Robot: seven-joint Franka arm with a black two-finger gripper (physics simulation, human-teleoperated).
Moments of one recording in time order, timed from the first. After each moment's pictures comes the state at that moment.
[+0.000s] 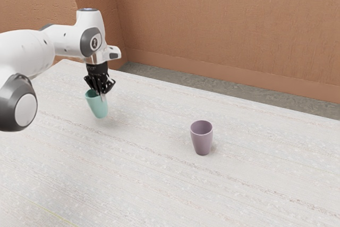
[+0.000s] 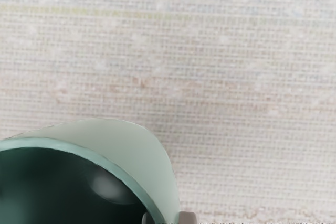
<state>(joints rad) 0.06 0.63 0.22 -1.31 -0.08 1.85 0.22</state>
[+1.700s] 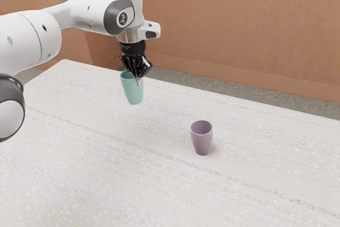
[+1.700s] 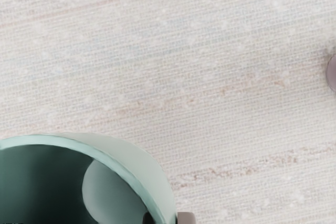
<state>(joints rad) -0.23 0.43 0.22 -1.33 -0.06 1.75 0.22</state>
